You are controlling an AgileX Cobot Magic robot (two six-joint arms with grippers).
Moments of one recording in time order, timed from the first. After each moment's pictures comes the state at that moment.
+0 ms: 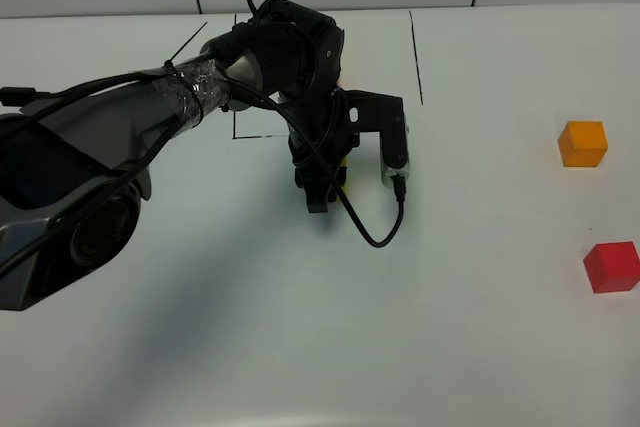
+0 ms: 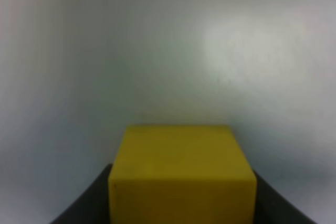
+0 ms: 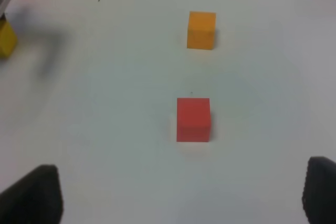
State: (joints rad) left arm -0.62 2.43 -1.97 -0.03 1.00 1.05; right arm 0.03 -0.01 -0.50 0.01 1.08 -0.04
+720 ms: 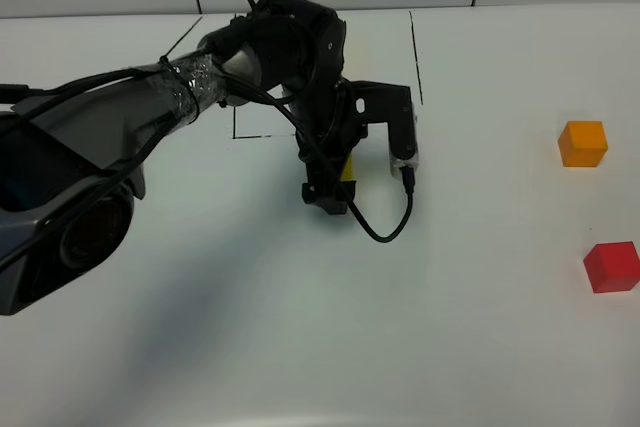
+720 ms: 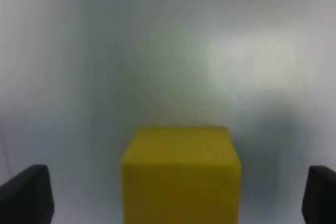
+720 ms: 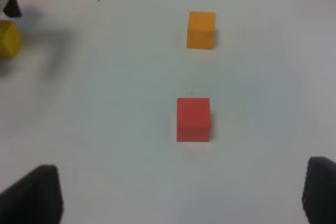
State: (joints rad) left arm -0.63 2.37 -1.97 -0.06 0.99 1.05; right arm 0.03 -0.01 -0.50 0.01 1.08 -0.03
